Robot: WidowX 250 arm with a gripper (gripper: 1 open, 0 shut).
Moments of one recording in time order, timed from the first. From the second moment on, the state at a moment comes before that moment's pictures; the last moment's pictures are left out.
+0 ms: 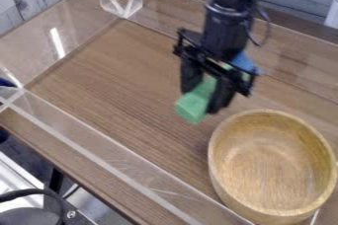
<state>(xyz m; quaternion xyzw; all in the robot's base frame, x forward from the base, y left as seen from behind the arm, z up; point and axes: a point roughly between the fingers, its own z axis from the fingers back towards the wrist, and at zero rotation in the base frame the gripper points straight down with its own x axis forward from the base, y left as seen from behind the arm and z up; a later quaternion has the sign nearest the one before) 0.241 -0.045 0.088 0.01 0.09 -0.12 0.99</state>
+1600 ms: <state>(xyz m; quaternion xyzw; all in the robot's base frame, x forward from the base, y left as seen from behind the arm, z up) 0.219 -0.115 0.046 -0.04 0.08 -0.11 0.99</state>
